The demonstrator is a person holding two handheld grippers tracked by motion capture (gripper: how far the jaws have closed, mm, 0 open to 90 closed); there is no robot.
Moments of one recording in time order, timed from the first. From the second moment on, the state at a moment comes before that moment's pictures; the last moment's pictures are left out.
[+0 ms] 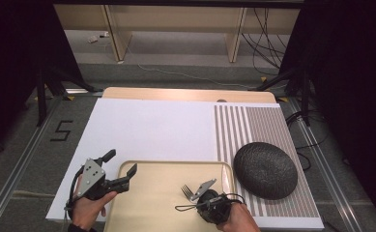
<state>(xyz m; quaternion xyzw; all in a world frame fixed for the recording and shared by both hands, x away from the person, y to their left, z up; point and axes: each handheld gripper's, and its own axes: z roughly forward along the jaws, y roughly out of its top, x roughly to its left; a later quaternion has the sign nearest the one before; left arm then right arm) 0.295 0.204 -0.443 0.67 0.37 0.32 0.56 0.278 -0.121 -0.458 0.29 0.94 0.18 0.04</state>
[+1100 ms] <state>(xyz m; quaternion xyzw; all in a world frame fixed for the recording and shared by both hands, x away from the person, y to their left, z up) 0.294 0.204 -0.443 0.67 0.37 0.32 0.56 0.288 -0.155 -0.457 0.34 0.92 0.15 0.06</state>
